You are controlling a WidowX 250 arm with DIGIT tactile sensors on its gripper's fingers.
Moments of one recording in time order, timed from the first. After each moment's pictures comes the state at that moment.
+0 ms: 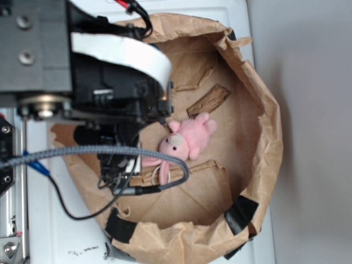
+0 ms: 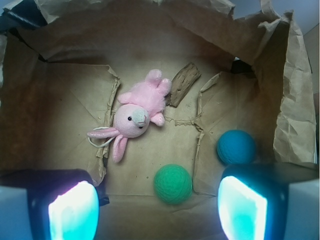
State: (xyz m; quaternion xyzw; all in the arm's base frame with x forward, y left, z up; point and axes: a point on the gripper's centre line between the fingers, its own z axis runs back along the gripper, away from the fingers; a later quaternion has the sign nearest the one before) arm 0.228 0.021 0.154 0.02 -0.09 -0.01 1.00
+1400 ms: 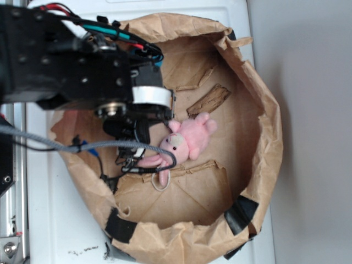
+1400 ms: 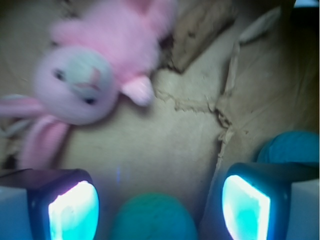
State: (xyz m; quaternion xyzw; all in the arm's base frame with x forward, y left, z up) arm 0.235 0.045 0.046 0.03 -0.05 -0.06 1.00
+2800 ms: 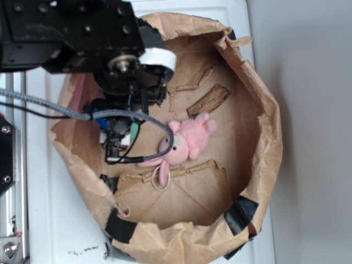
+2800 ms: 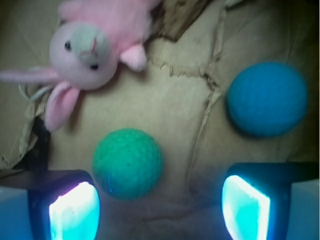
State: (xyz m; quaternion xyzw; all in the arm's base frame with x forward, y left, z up) arm 0.222 0.052 0.071 -0.02 0.00 -0.05 1.00
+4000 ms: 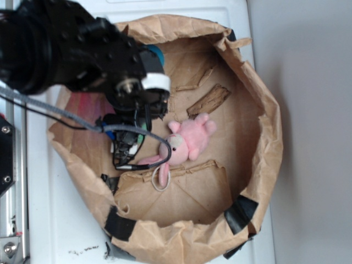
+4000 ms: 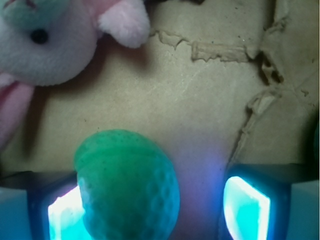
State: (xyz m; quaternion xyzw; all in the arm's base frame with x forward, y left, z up) arm 0.227 0.049 0.015 -0.01 -0.02 -0.05 1.00
